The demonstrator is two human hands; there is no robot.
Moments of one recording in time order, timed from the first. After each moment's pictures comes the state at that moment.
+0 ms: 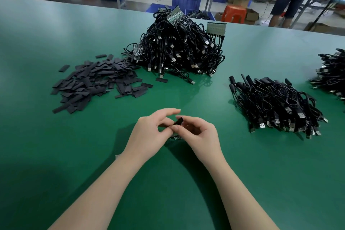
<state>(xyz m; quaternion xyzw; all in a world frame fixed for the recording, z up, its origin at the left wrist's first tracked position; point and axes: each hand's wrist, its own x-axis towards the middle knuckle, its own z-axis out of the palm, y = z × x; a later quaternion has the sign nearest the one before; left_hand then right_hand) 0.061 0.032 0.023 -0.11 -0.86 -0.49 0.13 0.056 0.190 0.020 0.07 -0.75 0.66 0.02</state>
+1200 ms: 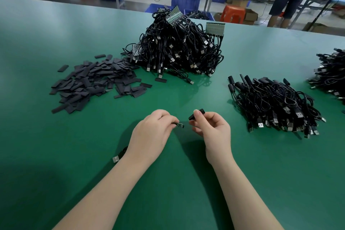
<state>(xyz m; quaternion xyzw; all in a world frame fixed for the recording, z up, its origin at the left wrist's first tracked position) 0.063 0.042 0.024 -0.12 -0.93 -0.28 0.19 0.046 0.207 0.023 -0.09 -0.62 0.78 0.06</state>
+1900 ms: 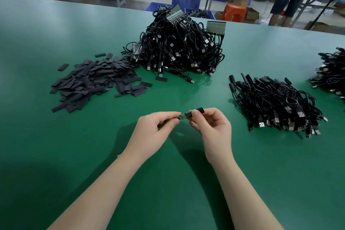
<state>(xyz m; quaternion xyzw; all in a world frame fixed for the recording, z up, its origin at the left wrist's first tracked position) 0.061 0.039 0.027 -0.07 -0.82 -0.56 0.10 0.053 0.202 0.033 0.00 -0.62 0.78 0.08</state>
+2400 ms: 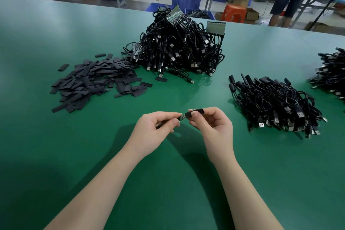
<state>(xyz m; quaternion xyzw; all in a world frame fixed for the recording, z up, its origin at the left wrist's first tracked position) 0.062 0.036 0.034 -0.07 -0.77 -0.63 0.03 0.054 0.205 0.036 0.04 -0.64 0.76 0.09</state>
